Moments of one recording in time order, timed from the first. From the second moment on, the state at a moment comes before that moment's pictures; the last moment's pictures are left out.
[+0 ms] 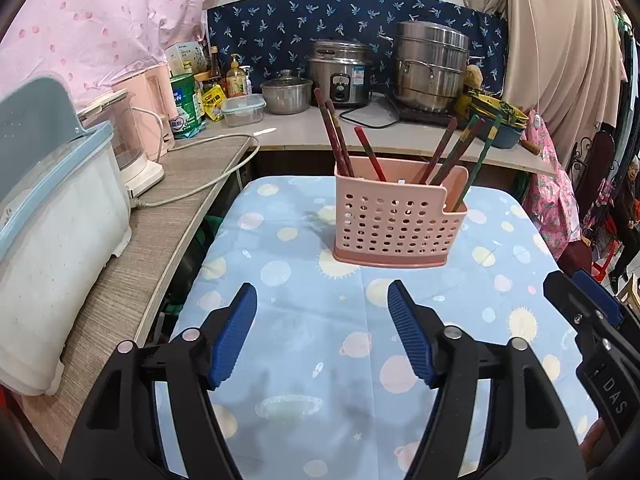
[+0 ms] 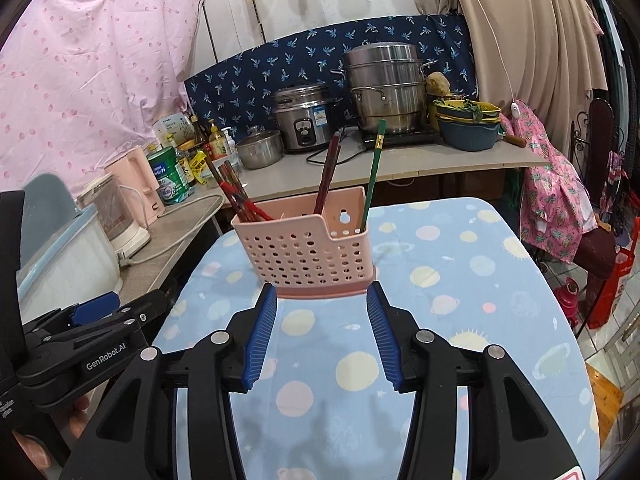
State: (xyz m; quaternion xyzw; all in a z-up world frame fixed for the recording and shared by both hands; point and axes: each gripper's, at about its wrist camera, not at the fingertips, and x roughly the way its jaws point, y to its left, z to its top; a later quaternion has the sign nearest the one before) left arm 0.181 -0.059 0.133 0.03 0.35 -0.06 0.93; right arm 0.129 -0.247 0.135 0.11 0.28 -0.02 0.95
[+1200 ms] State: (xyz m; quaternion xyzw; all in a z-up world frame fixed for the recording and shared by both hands) left arm 0.169 -0.060 0.099 0.05 0.38 -0.04 0.92; right arm 0.114 -0.242 0.094 0.09 0.33 -0.04 0.94
